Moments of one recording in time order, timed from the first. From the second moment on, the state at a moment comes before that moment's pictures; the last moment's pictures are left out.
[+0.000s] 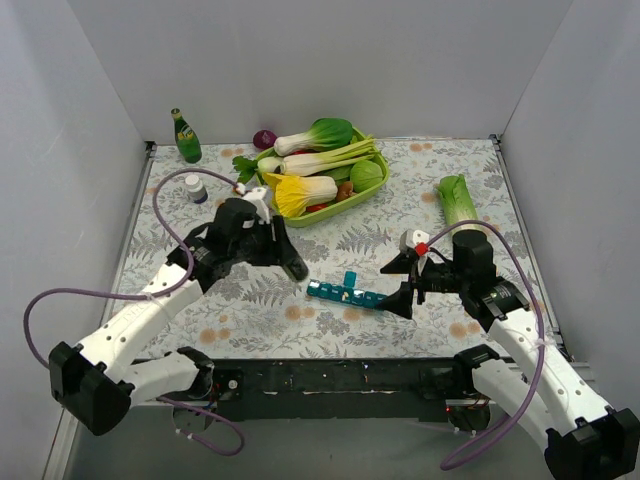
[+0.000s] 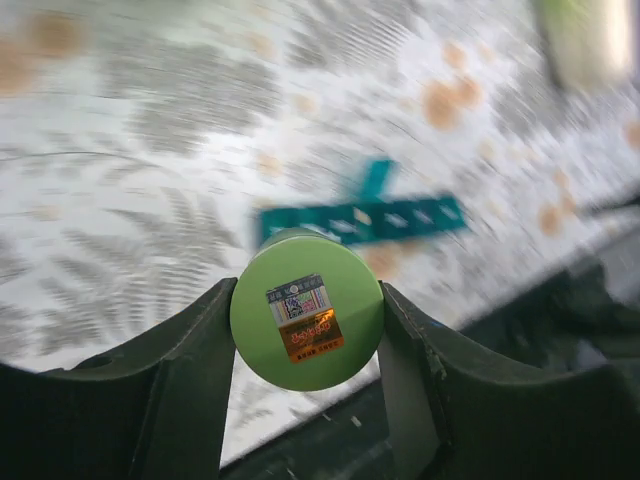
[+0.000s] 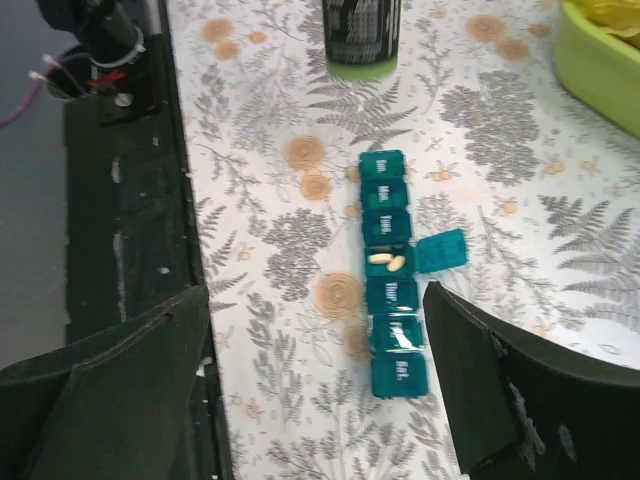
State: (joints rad) left arm -0.68 1.11 1.00 -0.54 0.16 -0.54; right arm 0.39 0.72 0.55 -0.31 -0.98 -0.24
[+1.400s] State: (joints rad) left arm 0.12 1.61 1.23 -0.29 -0.17 -0.33; right arm 0.31 0.87 0.62 -0.51 -0.85 -0.61
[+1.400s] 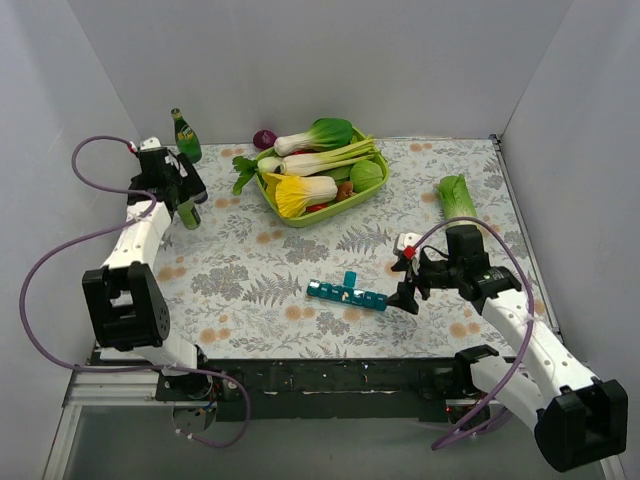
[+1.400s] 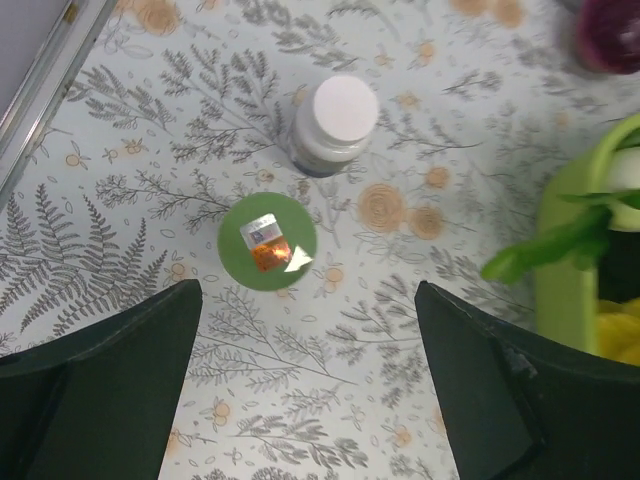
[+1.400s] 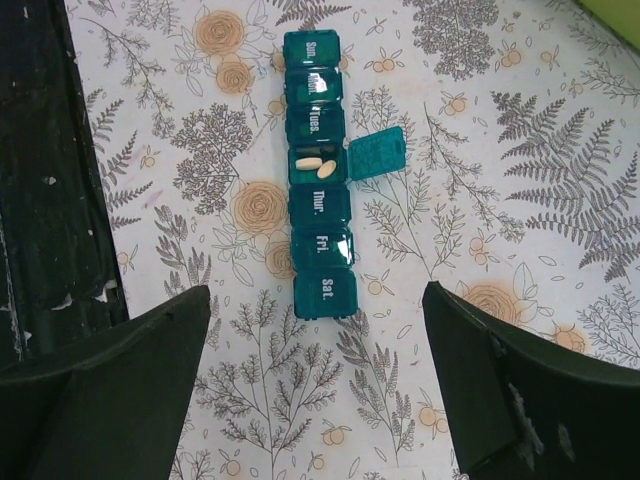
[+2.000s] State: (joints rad) left arm -0.22 1.18 0.84 -0.26 0.64 -0.41; right arm 0.43 1.19 0.66 -0.44 -0.79 -0.81
